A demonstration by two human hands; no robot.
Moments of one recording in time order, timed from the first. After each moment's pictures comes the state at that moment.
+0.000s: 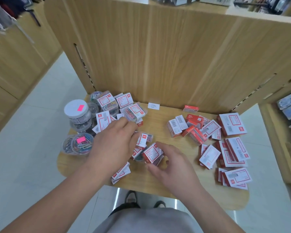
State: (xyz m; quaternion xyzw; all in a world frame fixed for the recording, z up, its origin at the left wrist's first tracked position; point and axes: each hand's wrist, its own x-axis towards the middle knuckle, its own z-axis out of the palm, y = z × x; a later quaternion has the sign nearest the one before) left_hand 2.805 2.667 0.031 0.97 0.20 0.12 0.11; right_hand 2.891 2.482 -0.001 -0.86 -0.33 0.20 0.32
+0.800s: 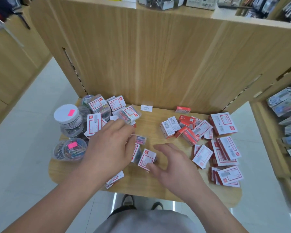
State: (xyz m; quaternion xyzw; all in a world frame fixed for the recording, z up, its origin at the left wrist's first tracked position) left_hand 2.808 2.660 0.045 0.96 0.16 0.16 0.16; right_hand 2.901 2.473 0.027 -0.89 -0.33 0.19 0.26
